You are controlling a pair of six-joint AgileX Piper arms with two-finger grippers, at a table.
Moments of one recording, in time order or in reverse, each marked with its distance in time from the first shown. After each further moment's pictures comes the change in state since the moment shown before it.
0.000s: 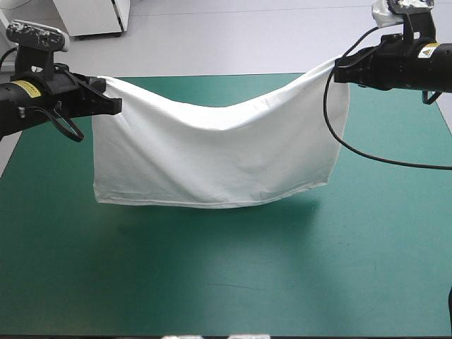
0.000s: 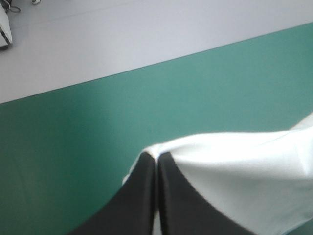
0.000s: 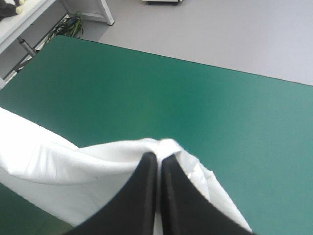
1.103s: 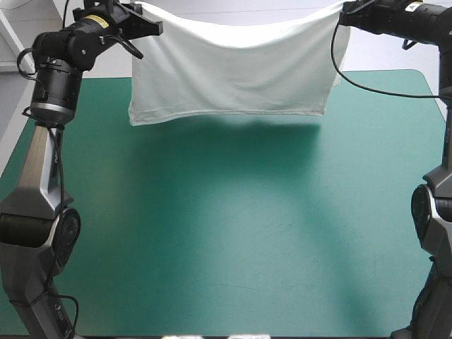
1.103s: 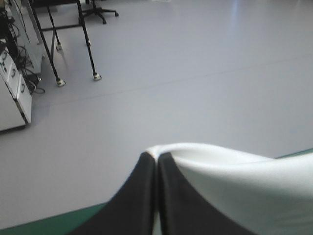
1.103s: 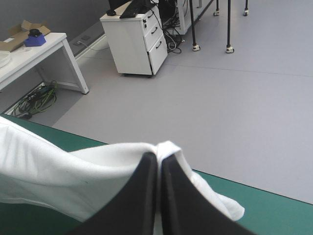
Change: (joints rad) left arm 0.000 0.619 -0.486 -0.002 -0.407 0.013; right arm -0.104 0.552 -0.496 0.126 -0.242 -0.146
